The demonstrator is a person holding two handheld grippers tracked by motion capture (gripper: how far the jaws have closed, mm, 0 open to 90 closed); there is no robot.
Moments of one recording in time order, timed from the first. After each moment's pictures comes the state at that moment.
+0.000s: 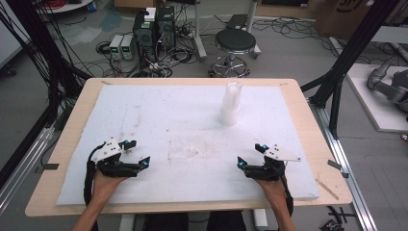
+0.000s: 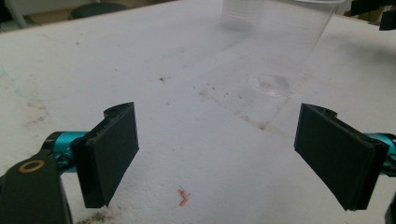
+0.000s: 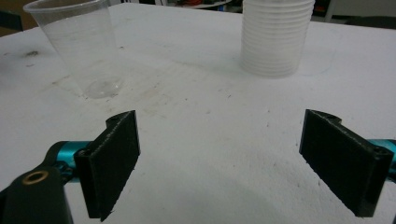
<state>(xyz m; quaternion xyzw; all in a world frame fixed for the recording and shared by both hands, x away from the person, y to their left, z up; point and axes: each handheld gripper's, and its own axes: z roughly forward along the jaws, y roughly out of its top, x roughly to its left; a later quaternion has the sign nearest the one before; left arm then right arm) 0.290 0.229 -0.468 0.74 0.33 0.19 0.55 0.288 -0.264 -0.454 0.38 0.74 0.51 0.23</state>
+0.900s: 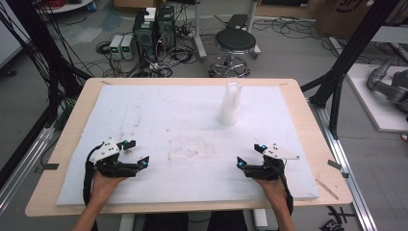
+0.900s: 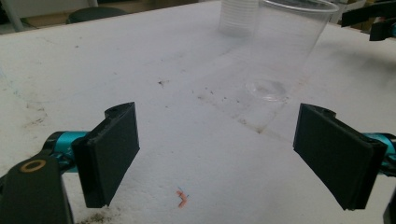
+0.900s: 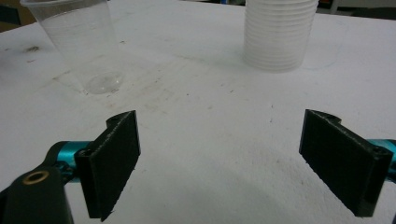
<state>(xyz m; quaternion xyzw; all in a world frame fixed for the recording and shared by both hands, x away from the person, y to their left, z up) 0.291 0.232 -0.469 0.73 0.33 0.18 0.57 0.291 -0.264 -0.454 0.38 0.74 0.50 0.22</state>
